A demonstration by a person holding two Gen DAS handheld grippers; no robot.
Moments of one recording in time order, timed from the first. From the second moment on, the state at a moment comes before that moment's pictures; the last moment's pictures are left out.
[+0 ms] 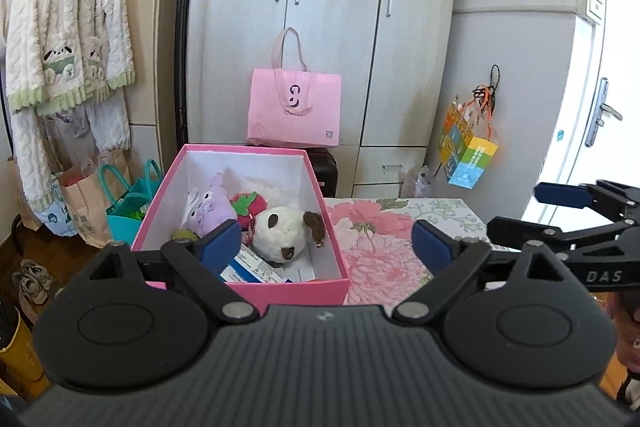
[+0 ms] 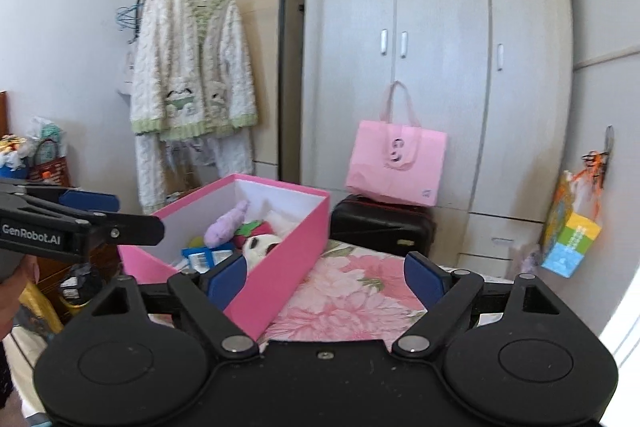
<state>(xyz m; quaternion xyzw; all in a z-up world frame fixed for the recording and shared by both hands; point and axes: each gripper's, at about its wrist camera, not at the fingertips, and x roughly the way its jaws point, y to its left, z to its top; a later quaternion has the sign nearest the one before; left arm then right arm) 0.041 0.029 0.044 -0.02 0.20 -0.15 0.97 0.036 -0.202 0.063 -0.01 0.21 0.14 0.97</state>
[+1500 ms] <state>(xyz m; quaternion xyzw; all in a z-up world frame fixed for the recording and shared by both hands) 0.026 0.011 0.035 0.02 0.24 -0.07 0.97 0.005 -0.217 0.052 0.04 0.28 -0.06 0.96</state>
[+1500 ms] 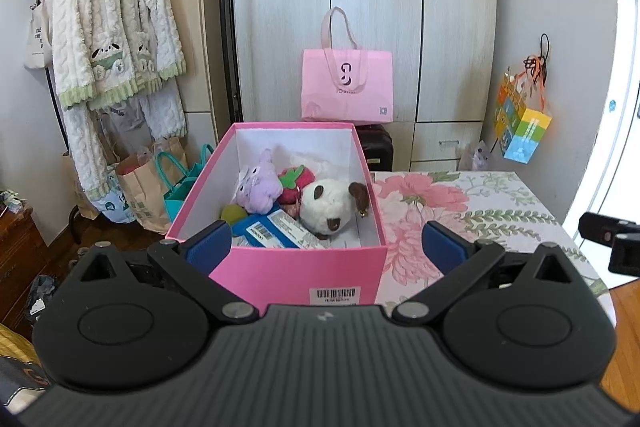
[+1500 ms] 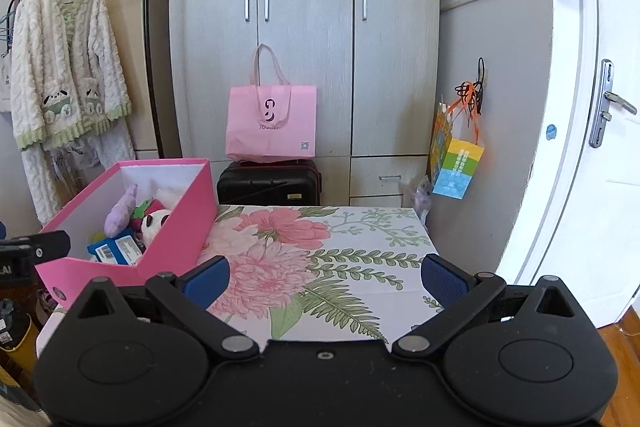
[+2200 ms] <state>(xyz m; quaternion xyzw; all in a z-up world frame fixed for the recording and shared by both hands) 0.005 0.011 0.036 0.02 0.21 -0.07 0.97 -0.014 -0.209 0.053 0.02 0.27 -0.05 0.96</state>
